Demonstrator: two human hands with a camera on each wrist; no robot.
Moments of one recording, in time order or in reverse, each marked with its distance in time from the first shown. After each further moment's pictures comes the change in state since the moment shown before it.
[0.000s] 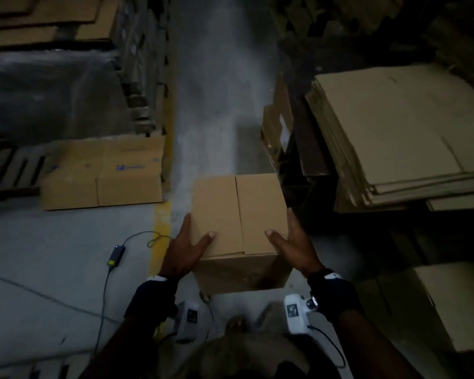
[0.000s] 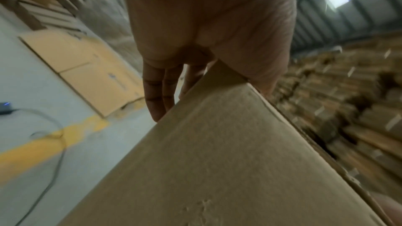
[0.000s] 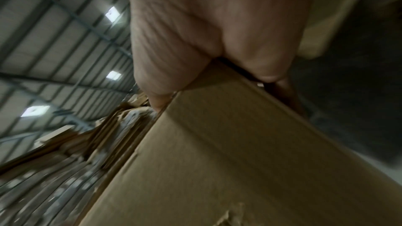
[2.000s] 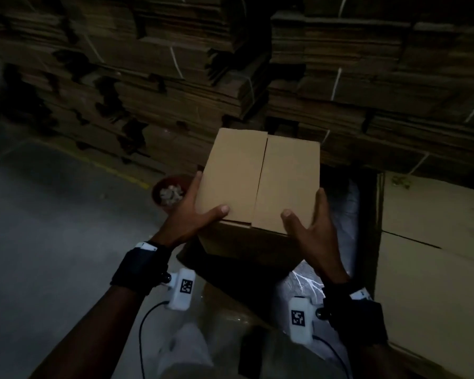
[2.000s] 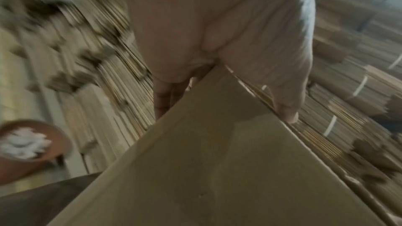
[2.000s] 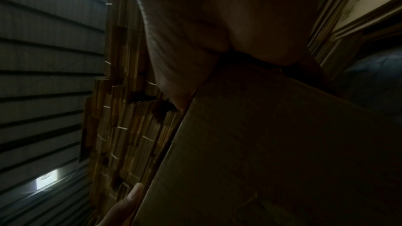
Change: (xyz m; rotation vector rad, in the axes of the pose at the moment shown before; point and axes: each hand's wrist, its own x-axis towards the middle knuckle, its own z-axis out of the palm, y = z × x) left_hand 0.954 0.716 0.079 0.154 -0.916 0.780; right_hand 0.792 -0.344 -0.261 0.233 1.302 0.045
